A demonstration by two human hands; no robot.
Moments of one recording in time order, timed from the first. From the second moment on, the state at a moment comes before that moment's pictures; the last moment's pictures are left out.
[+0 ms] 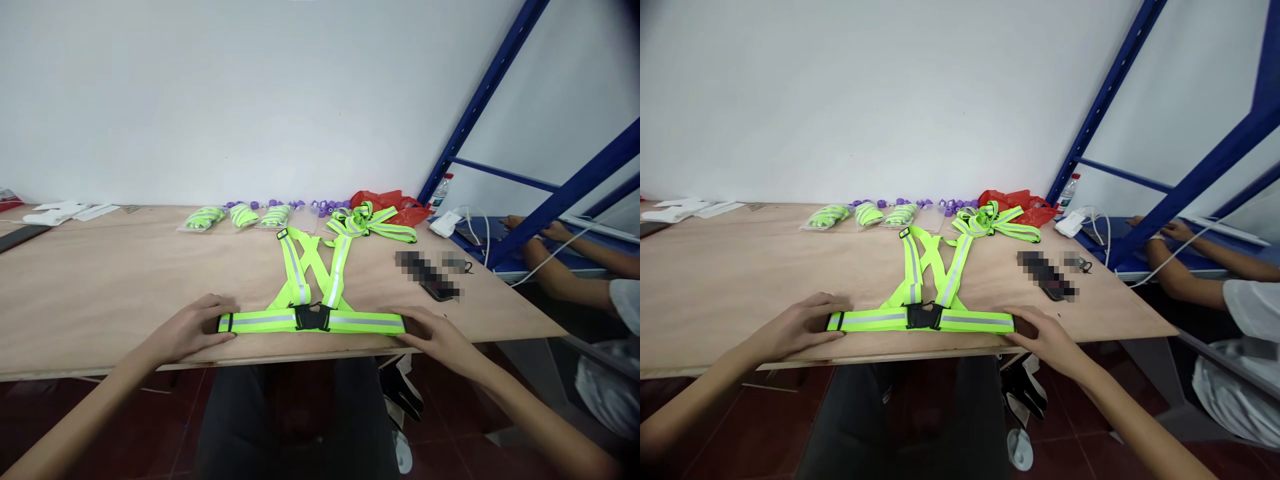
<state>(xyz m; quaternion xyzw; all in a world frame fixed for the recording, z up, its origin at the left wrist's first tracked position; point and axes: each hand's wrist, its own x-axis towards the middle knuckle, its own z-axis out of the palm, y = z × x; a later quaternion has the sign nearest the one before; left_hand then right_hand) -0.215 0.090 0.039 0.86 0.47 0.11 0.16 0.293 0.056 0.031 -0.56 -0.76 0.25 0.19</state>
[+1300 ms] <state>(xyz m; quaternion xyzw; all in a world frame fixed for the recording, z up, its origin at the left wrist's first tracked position) -0.230 0.085 0.042 0.88 0.45 0.09 0.13 0.299 0.076 0.042 -0.53 -0.82 0.20 0.10</state>
